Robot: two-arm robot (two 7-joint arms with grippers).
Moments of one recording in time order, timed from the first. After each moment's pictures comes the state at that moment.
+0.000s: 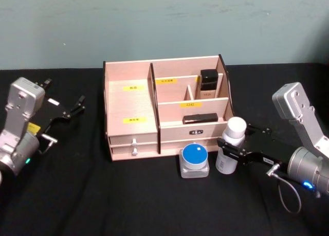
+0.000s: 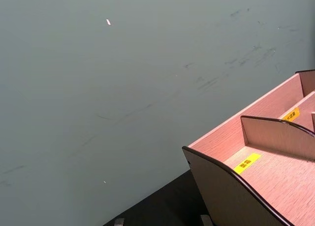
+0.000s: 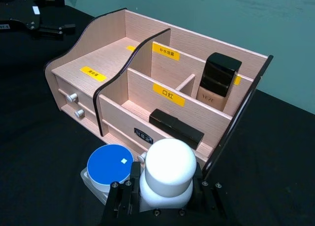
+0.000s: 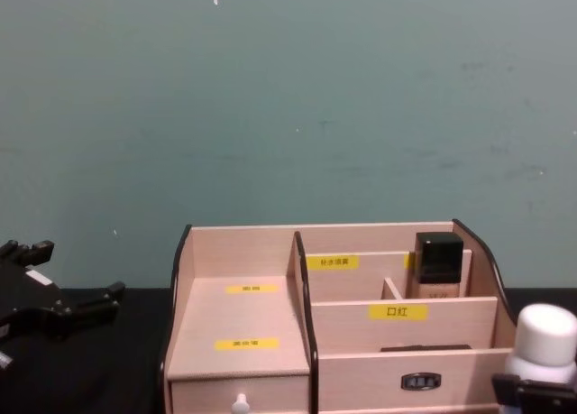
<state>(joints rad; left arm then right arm) -0.20 0.60 0.45 -1.41 -0.25 -0.12 0.03 -0.01 0.60 -0.29 -1.80 0.35 0.35 0.35</state>
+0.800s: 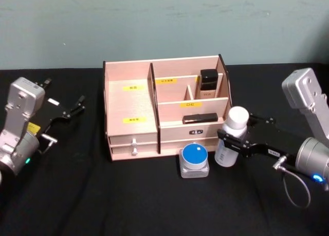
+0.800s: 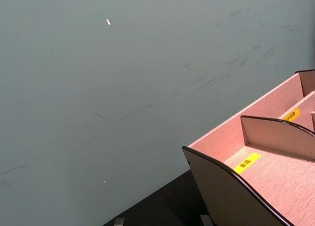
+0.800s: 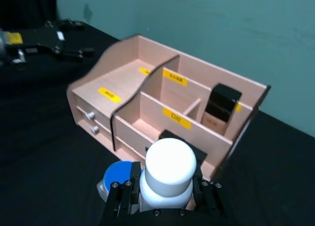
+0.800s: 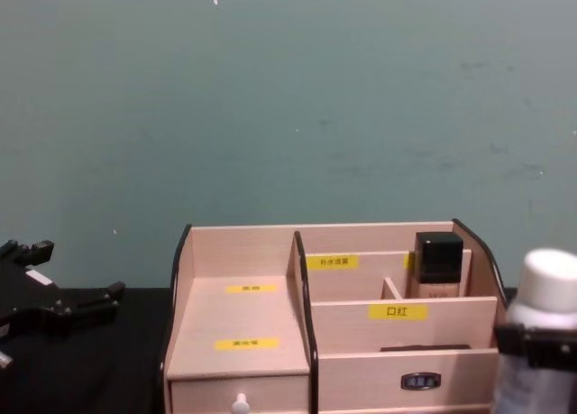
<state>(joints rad) -0.20 0.60 0.45 -1.41 -0.25 -0.12 0.03 -0.03 0.64 -0.26 -1.91 0.39 0.38 0.37</state>
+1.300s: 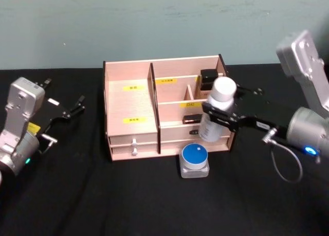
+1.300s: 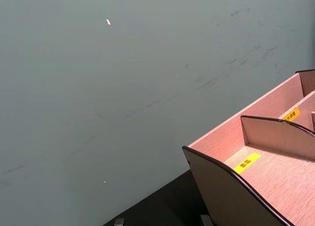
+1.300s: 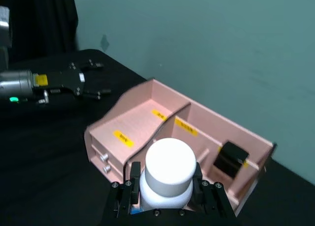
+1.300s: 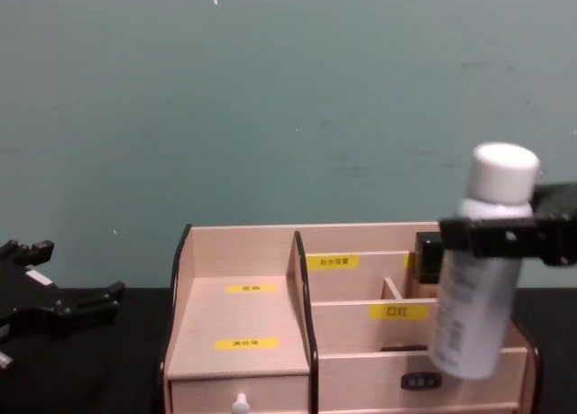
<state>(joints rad) -0.20 0.60 0.45 -1.41 -0.25 -0.12 0.03 0.09 0.63 -0.30 -1.97 0.43 0.45 0.37</state>
